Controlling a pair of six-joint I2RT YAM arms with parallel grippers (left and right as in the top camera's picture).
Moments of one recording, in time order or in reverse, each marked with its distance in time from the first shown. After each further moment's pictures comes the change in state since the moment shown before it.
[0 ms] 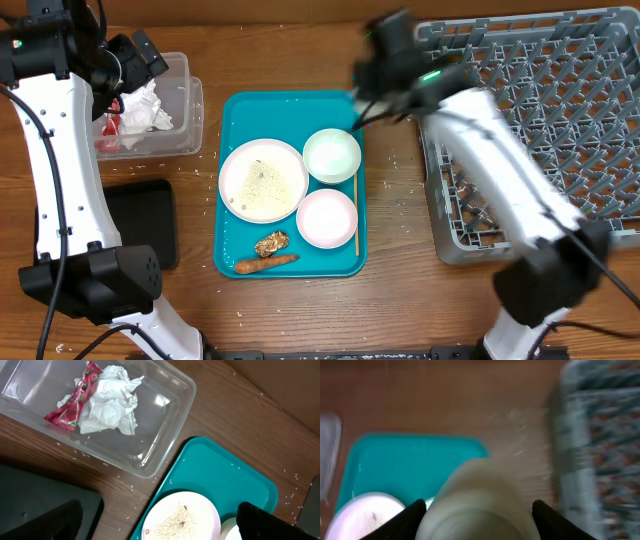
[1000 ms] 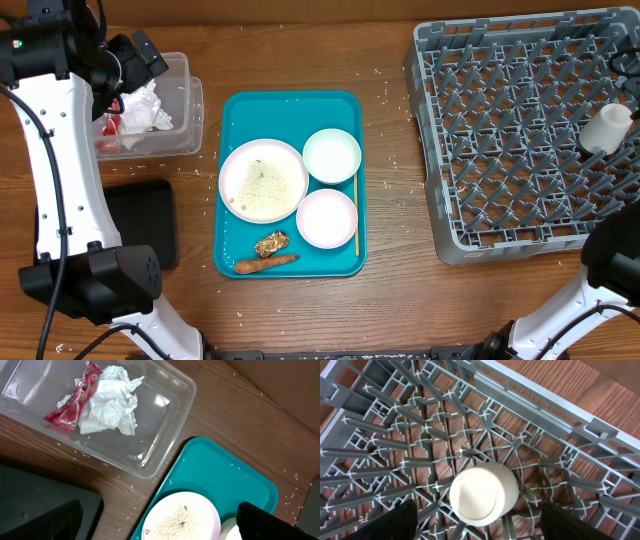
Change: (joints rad) left arm 0.000 0.000 0.000 0.000 0.000 0.000; right arm -0.936 0.154 0.108 -0.103 -0.032 -0.001
